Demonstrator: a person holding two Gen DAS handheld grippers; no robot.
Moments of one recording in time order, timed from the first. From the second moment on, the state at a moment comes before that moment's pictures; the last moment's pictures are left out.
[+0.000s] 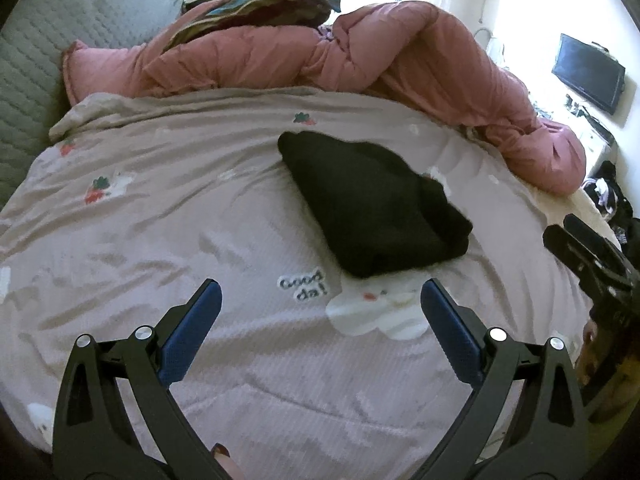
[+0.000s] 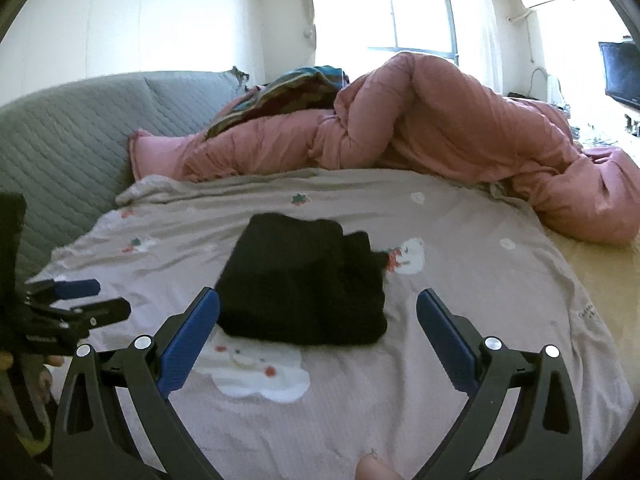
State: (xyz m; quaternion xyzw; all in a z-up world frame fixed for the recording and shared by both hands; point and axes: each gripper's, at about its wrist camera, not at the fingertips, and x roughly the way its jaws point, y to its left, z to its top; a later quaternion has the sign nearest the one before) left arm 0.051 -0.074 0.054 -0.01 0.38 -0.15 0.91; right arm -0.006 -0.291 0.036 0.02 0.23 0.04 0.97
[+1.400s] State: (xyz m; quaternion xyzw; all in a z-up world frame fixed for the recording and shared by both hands) left arm 0.043 -0.060 0.001 0.00 0.42 -0.10 0.90; right arm -0.006 -0.277 -0.031 0.01 0.31 0.00 0.95
